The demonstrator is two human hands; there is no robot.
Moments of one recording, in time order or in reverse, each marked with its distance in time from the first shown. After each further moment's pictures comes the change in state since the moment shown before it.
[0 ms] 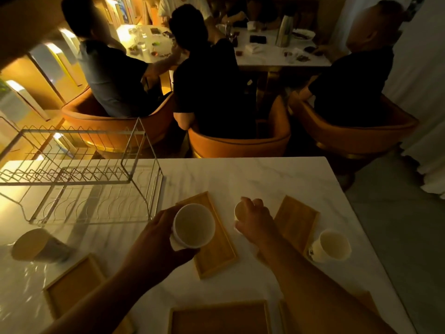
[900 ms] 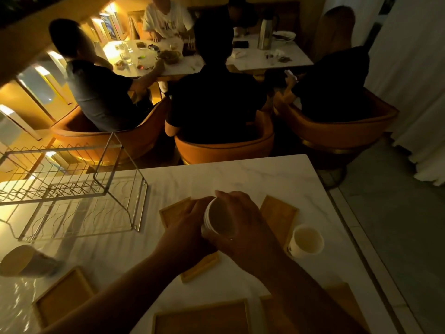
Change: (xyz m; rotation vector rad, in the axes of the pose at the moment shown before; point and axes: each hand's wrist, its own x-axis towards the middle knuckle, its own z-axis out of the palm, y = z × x) left_hand 0.046 0.117 0.048 -0.020 -0.088 0.118; right_hand -0.110 -0.003 -0.114 0.401 0.287 -0.379
